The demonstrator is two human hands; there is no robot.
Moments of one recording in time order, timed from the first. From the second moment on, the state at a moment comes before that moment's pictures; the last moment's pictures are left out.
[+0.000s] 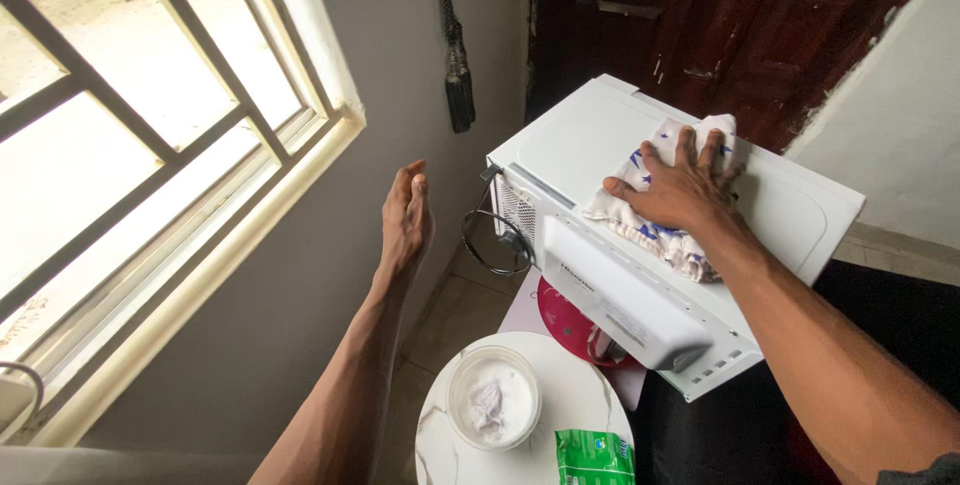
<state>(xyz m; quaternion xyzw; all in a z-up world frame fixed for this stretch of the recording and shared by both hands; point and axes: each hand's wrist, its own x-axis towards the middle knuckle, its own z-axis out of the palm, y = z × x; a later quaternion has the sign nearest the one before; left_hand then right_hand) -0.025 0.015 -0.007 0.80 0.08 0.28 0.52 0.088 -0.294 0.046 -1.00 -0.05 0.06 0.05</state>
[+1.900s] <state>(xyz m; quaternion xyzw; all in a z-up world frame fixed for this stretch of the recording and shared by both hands) -0.014 -0.053 -0.055 0.61 -0.17 -0.08 0.77 -0.148 -0.334 0.000 -0.95 0.27 -0.04 0.15</state>
